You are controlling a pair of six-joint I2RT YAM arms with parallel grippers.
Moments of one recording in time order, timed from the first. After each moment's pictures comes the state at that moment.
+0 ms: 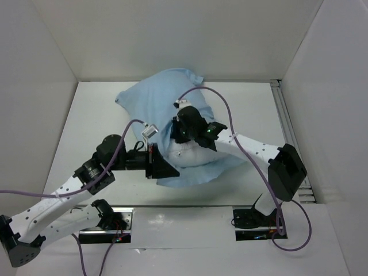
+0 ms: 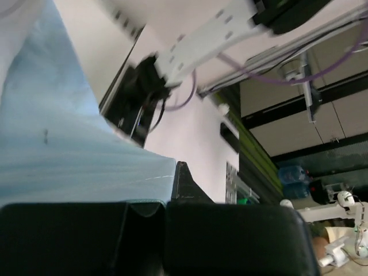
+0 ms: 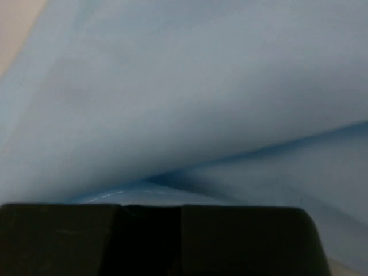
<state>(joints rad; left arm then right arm) -0.78 0.81 0.81 -0.04 0.70 -0.81 0.82 1.61 1.29 -0.28 0.09 0.43</state>
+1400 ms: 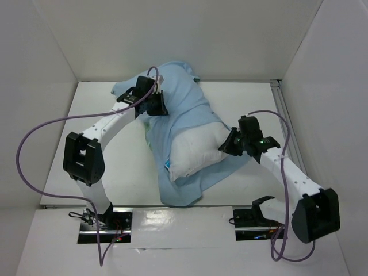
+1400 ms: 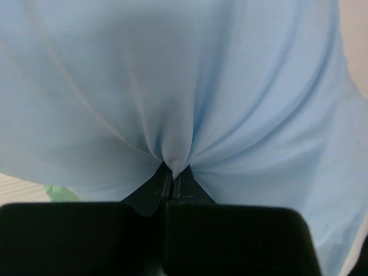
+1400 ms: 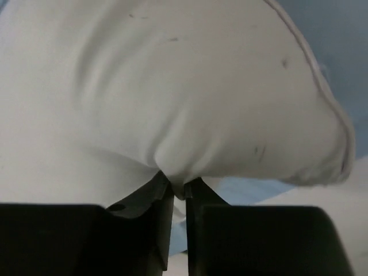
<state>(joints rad) -0.38 1.79 1.55 -0.52 0.14 -0.39 0.30 1.08 0.77 -0.52 -0.15 0.74</state>
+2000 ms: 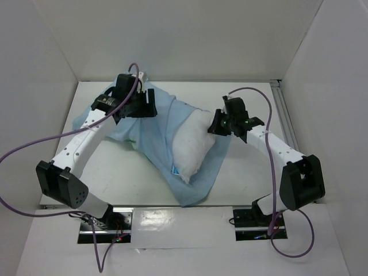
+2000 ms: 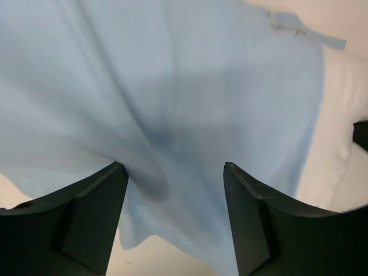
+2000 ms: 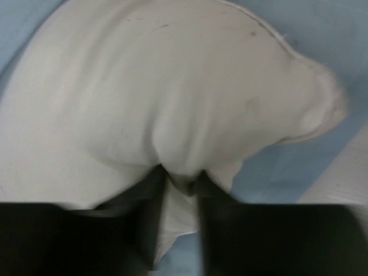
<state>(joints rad) -0.36 1.50 1.51 -0.77 0.01 -0.35 0.36 1.44 1.04 -0.36 -0.15 0.51</state>
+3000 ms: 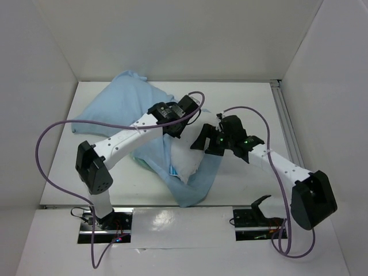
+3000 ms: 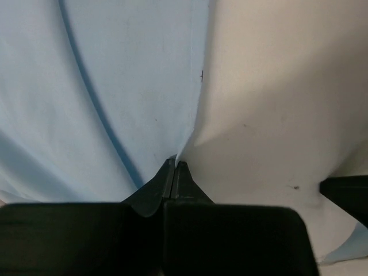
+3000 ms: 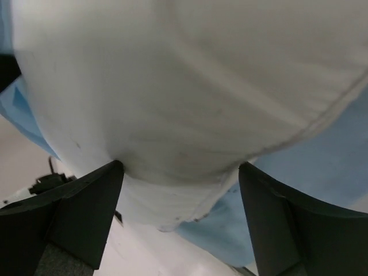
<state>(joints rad) -0.83 1.78 1.76 -1.04 -0.46 -0.21 0.47 1.24 0.79 -0.26 -0.33 0.74</state>
